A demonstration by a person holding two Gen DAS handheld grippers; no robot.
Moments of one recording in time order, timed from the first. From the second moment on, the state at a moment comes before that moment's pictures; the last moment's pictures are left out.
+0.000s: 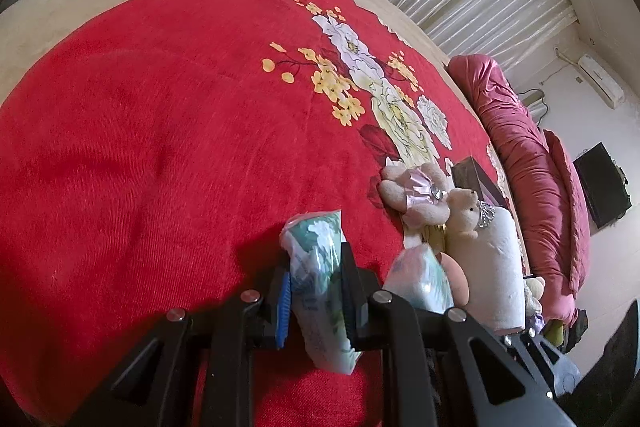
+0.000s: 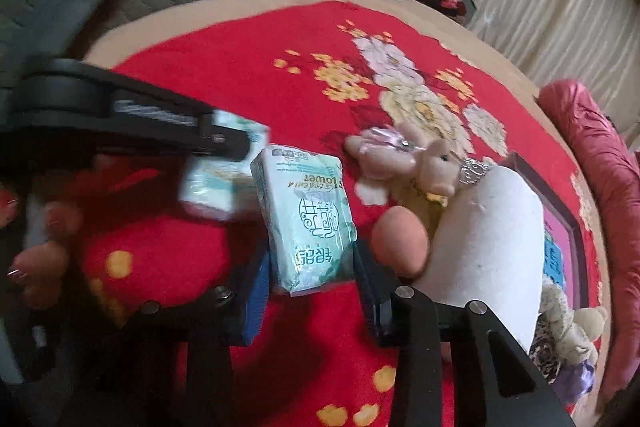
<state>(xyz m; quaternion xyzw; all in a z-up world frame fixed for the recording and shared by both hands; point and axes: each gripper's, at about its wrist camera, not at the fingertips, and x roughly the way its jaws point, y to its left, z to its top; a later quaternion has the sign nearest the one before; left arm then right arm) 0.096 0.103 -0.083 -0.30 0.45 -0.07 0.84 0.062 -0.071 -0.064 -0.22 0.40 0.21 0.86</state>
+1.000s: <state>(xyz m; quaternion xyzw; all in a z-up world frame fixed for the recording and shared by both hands) 0.080 0.082 -0.050 -0.26 0.43 -0.08 0.86 0.052 -0.158 -0.014 -0.02 0.37 0.23 0.90</state>
